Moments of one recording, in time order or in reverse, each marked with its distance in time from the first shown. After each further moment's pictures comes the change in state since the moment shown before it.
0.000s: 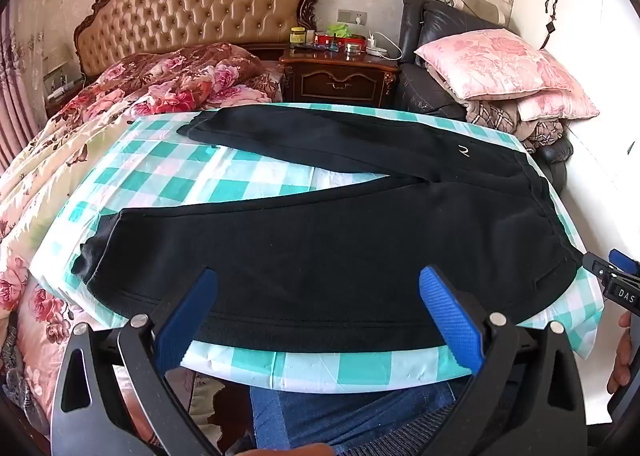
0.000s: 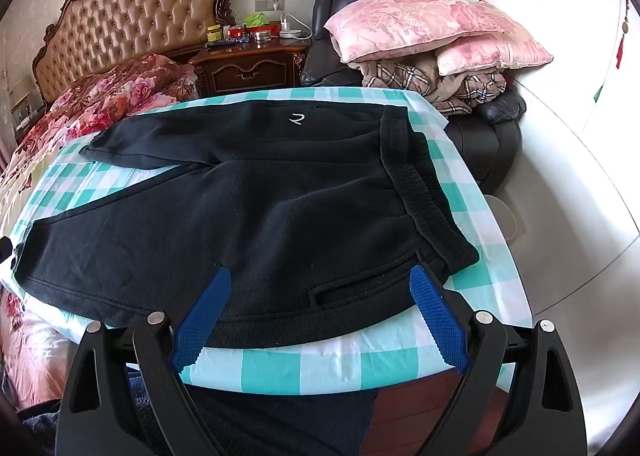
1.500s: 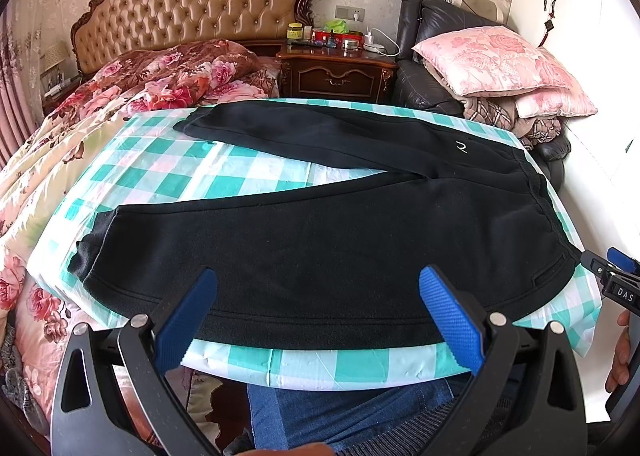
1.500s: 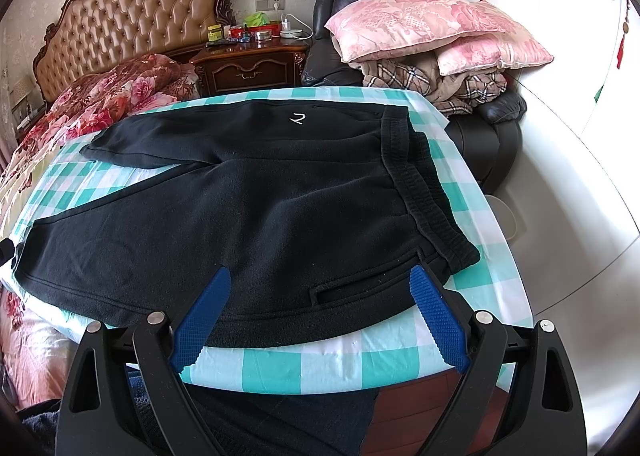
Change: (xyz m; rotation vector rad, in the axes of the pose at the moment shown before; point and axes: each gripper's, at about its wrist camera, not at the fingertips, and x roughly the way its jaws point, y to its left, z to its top) left arm 0.006 -0.001 -0.005 0.005 0.012 -0.002; right arm -0.001 0.002 0.000 0.002 0.001 -0.001
